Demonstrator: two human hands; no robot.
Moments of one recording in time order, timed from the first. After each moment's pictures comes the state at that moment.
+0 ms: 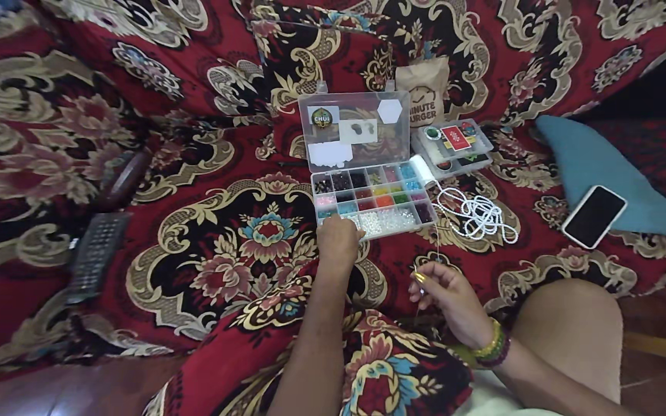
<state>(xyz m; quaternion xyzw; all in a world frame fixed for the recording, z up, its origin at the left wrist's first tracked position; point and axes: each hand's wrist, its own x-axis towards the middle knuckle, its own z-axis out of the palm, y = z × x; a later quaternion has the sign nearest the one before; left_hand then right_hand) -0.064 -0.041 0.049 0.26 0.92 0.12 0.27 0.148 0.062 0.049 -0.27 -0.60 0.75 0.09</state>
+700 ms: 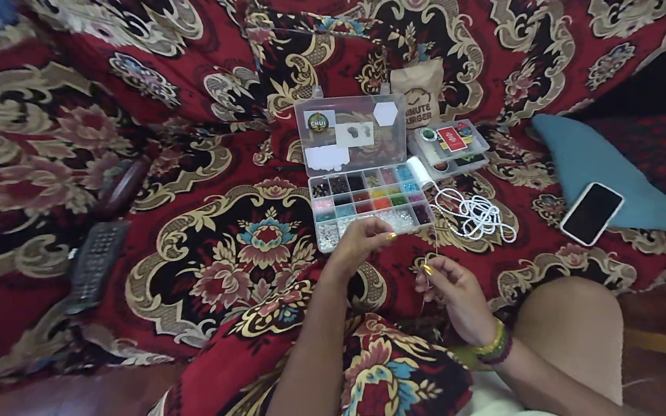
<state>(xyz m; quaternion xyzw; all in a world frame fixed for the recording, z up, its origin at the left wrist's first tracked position) -0.050 -0.039 0.035 0.29 0.66 0.57 0.41 0.149 0.067 0.047 -0.28 -0.59 0.74 0.16</state>
